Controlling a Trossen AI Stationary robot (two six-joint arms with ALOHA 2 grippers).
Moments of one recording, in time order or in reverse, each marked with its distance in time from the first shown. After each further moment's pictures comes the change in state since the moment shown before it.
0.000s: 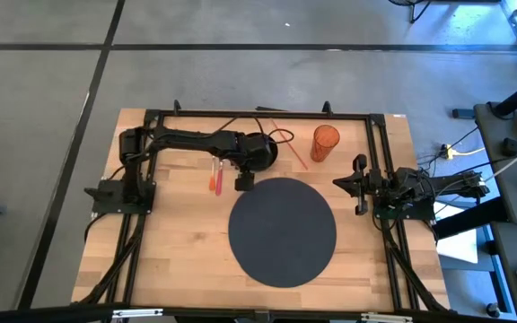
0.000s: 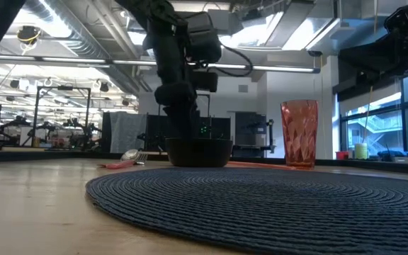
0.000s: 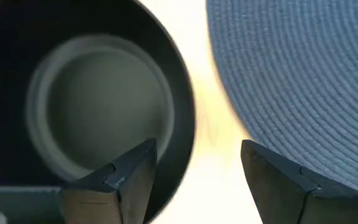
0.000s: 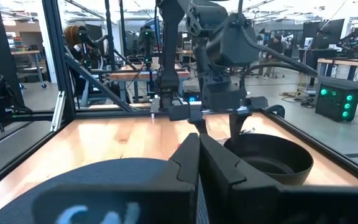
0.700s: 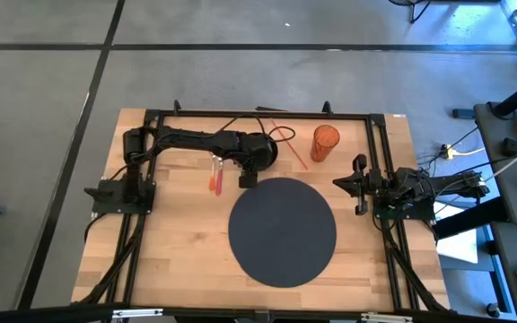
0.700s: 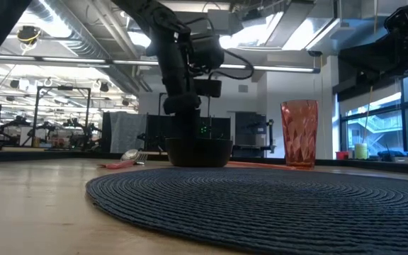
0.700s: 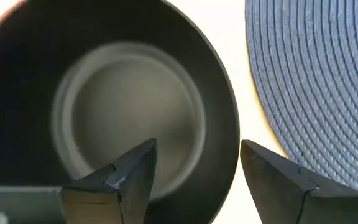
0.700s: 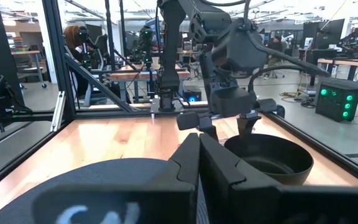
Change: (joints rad) left arm 0.014 0.031 0.000 0.074 -0.057 -0.006; right arm 0.000 0.000 0.000 0.000 0.000 0.000
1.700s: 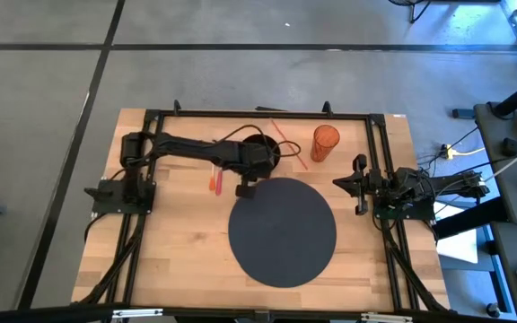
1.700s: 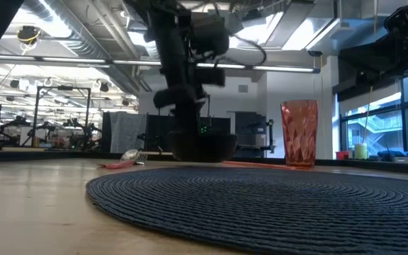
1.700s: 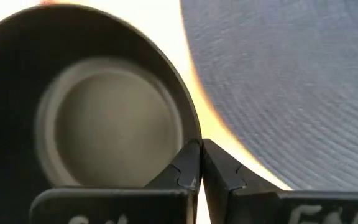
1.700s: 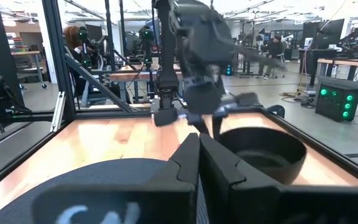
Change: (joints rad) left arm -0.120 -0.023 0.024 -0.043 -0.068 0.100; right arm 0.000 0.000 0.000 0.000 0.000 0.000
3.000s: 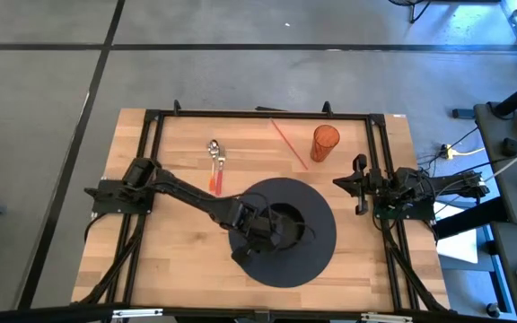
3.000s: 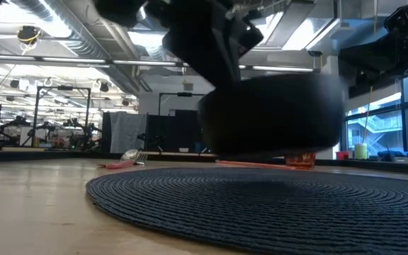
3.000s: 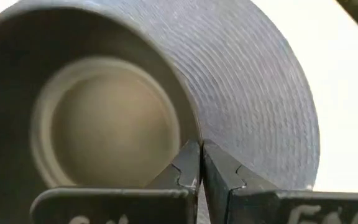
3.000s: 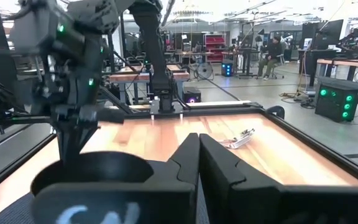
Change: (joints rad) left arm -0.453 0.121 0.205 0.018 0.190 -0.020; right arm 0.000 0.000 0.000 0.006 0.001 0.003
